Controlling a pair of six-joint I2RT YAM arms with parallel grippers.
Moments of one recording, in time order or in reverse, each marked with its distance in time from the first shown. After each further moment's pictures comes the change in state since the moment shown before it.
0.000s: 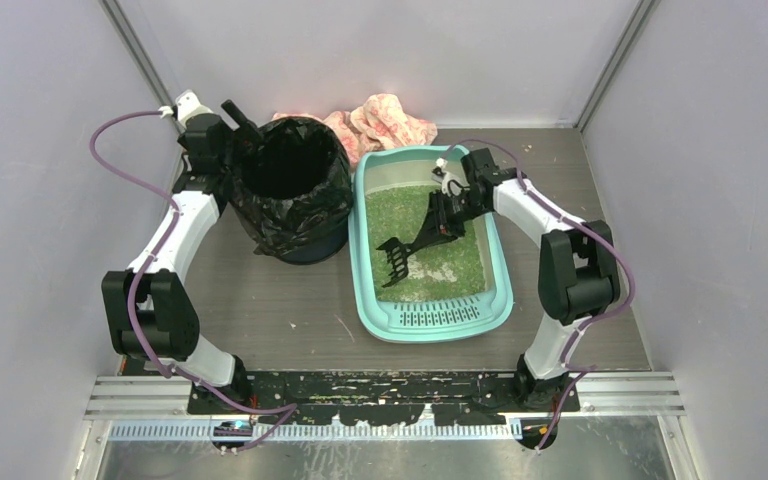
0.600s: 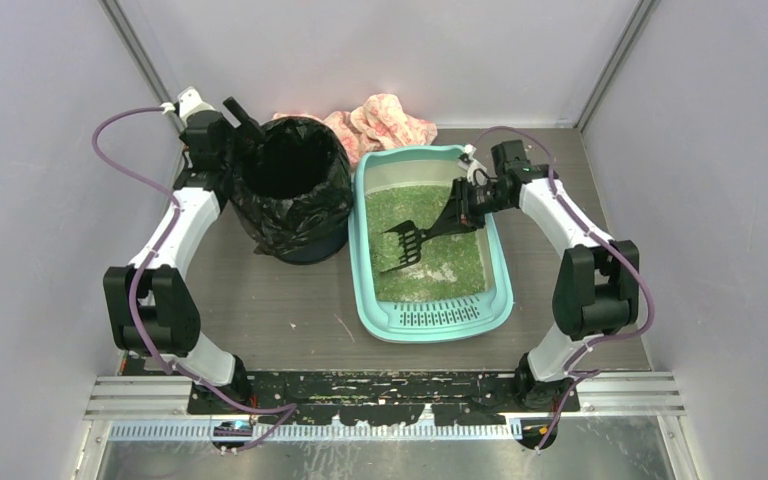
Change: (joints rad) left arm -0.001 0.022 0.024 0.000 0.019 0.003; right arm -0.120 -0.106 -0.016 -0.032 -0.066 0.007
